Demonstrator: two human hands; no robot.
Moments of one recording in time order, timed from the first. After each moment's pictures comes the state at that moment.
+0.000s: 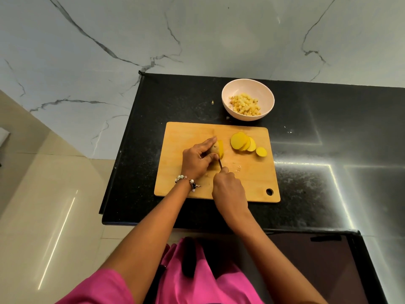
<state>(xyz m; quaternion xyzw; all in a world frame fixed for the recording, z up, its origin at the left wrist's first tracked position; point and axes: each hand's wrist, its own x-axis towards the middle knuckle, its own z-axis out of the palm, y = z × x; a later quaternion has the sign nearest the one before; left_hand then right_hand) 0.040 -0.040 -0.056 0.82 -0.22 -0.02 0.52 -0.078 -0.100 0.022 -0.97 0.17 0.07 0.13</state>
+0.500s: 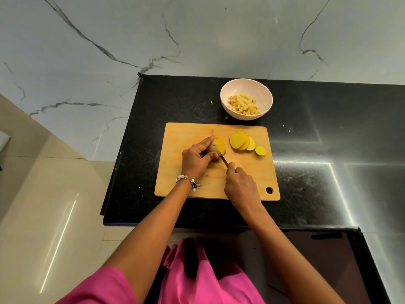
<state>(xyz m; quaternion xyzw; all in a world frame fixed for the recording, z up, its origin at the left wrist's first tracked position) 0.039 -0.042 -0.055 0.84 -0.19 -0.02 0.51 -0.078 -0.137 -0.011 -0.98 0.15 0.06 0.10</state>
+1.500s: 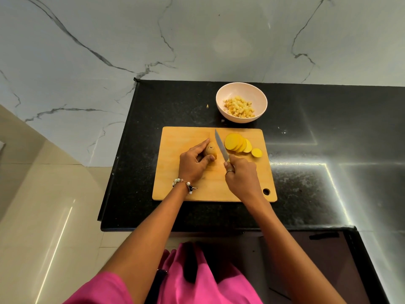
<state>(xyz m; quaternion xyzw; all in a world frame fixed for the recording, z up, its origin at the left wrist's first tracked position) 0.042 -0.038 -0.060 0.83 -0.23 -0.03 0.51 -0.066 -0.148 0.019 -0.92 0.20 -0.07 0.34</state>
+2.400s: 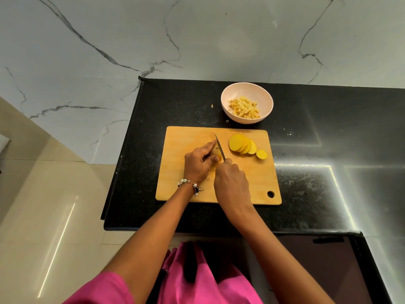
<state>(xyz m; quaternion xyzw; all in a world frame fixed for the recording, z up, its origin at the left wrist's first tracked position) 0.040 -0.043 -0.058 0.83 -0.22 0.00 0.51 -0.066 -0.101 0.042 -0.97 0.19 0.00 0.12</state>
